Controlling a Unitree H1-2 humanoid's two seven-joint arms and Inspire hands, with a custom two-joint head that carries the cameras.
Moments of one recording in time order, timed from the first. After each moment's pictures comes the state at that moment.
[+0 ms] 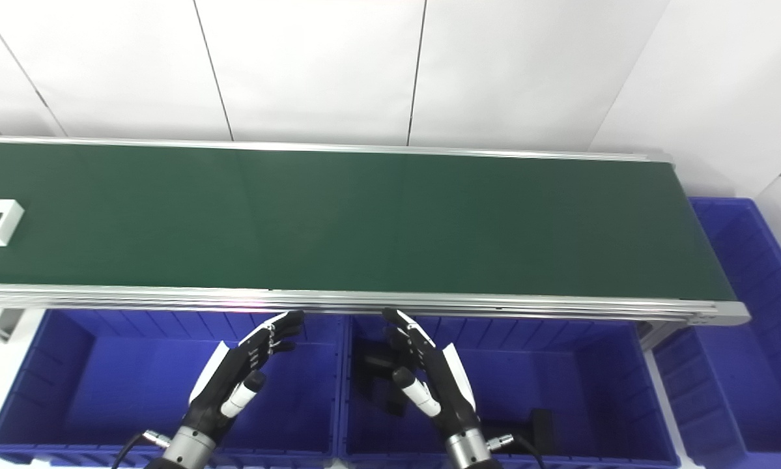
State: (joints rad) left arm 0.18 0.14 -0.30 0.26 0.09 -0.44 0.00; right arm 0.07 -0.12 0.39 0.37 -0.10 -0.43 -0.08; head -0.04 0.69
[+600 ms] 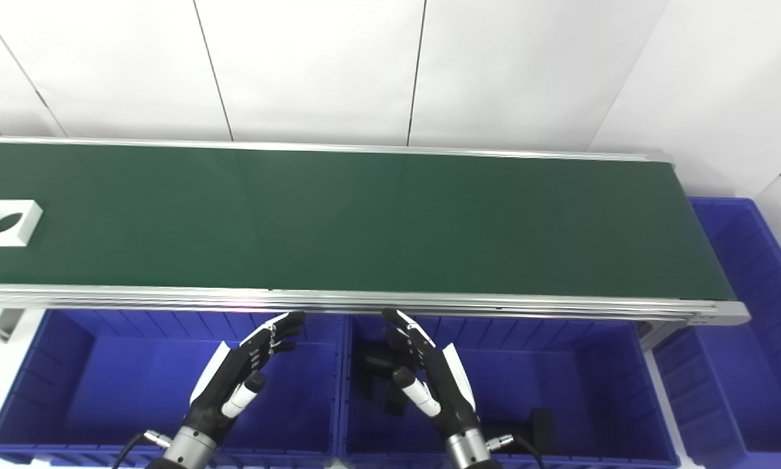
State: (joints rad) left arm 0.18 0.14 -0.31 0.26 0.09 -0.44 0.00; right arm 0.07 -0.12 0.39 0.37 -0.10 -0.43 -0.07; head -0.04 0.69
